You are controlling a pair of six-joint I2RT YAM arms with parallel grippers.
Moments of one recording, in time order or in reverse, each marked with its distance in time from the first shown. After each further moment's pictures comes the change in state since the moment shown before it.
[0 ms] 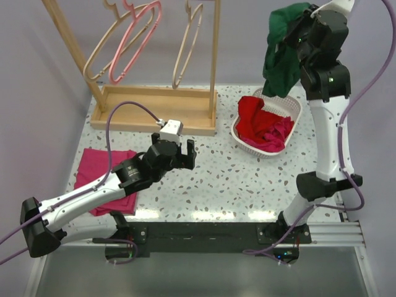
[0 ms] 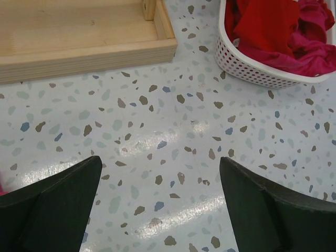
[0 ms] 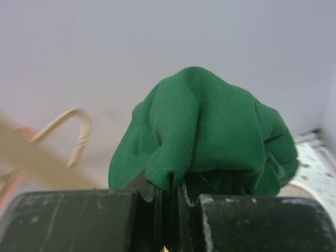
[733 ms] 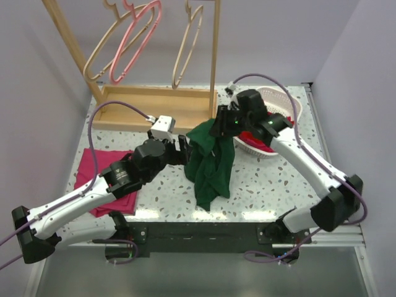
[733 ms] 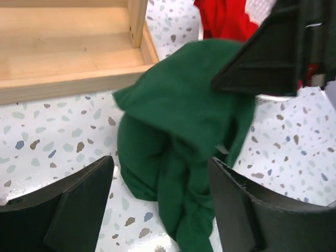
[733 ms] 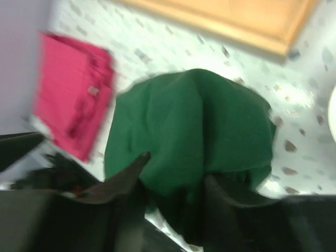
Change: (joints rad) left arm 0.000 -0.094 0.031 0.030 0.016 0.022; right arm 0.380 -0.323 -1.018 0.034 -0.562 0.114
